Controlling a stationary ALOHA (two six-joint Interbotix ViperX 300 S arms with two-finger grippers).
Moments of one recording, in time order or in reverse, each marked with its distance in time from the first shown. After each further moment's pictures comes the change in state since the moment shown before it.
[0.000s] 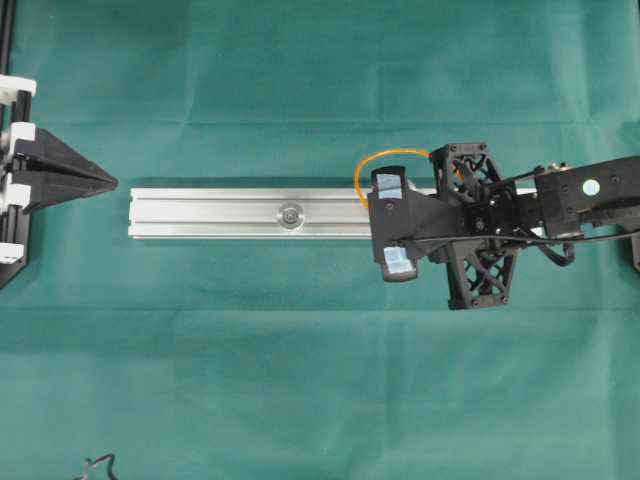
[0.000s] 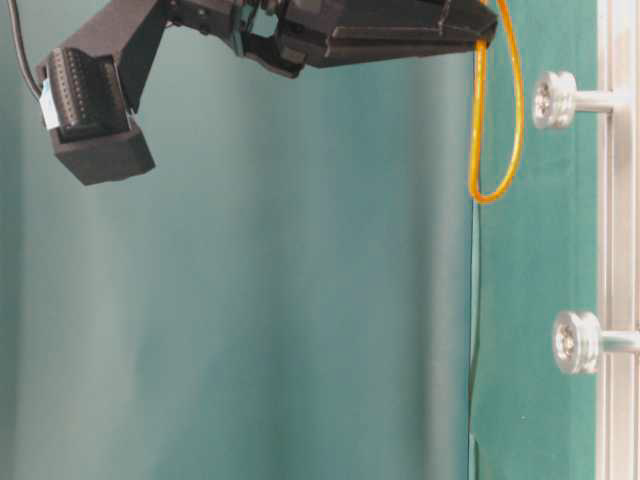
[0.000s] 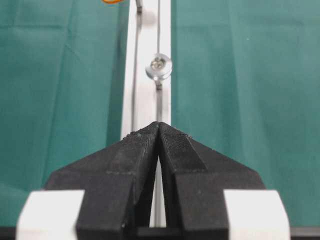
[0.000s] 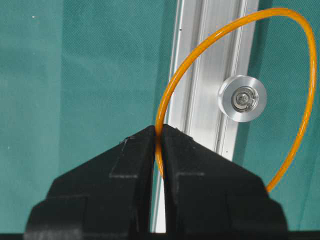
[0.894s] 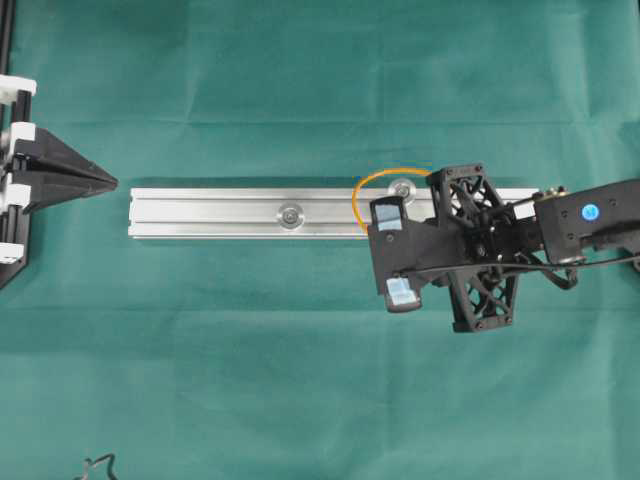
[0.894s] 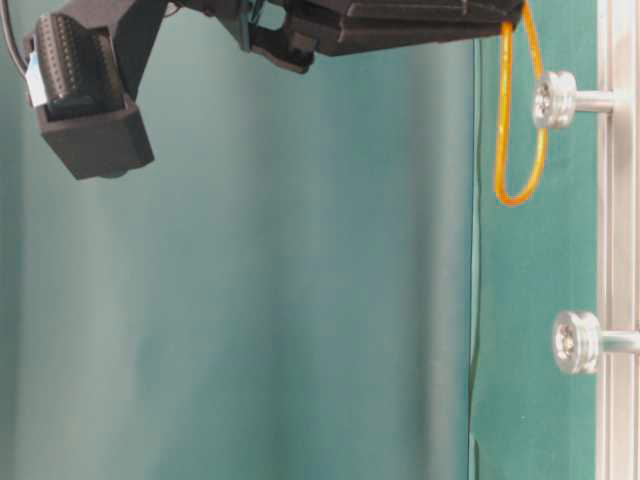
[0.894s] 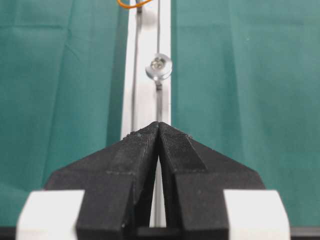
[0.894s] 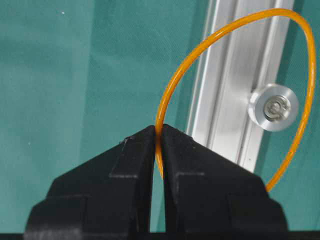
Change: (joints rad) left arm 0.000 0.002 0.000 0.000 0.000 0.000; right arm 0.060 0.015 0.000 0.003 -0.015 0.002
